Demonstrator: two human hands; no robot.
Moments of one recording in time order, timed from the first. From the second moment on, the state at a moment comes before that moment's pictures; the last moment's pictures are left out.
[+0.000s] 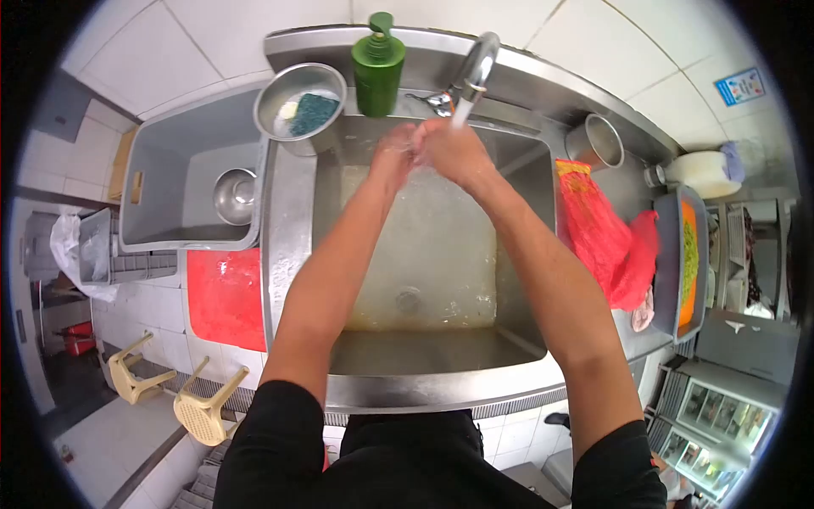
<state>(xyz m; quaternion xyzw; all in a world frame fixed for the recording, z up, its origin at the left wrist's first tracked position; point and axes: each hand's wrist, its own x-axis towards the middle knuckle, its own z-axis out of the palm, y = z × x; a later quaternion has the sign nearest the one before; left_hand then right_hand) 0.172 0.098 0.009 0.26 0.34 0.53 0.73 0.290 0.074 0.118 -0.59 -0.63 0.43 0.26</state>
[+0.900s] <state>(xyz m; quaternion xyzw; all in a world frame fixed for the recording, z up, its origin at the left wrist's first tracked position) 0.034 -0.026 0.021 0.85 0.52 0.05 0.05 0.332 -0.057 -0.264 -0.66 -0.69 0.29 -0.08</state>
